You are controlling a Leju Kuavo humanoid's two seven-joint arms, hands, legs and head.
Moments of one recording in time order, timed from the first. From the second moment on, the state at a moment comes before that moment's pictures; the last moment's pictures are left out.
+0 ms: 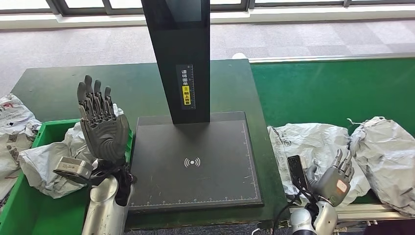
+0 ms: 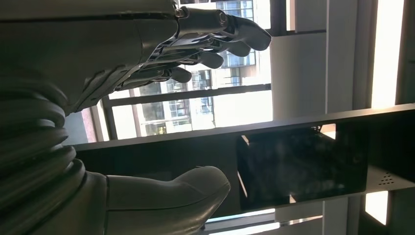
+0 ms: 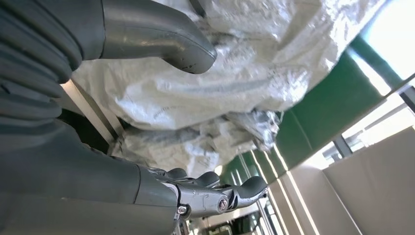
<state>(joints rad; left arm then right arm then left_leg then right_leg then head) -0.16 -0.30 -0.01 -1.58 -0.10 0.03 -0.68 -0.17 0.27 -0.53 -1.08 1.37 -0.70 -0.24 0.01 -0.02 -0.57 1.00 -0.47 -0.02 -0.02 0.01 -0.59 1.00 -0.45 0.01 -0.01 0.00</state>
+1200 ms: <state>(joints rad) -0.13 -0.30 -0.05 -1.63 -0.09 -0.02 -0.68 -0.39 0.10 -0.73 -0.52 1.43 -0.57 -0.01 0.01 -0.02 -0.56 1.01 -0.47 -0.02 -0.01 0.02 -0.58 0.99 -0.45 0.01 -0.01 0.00</state>
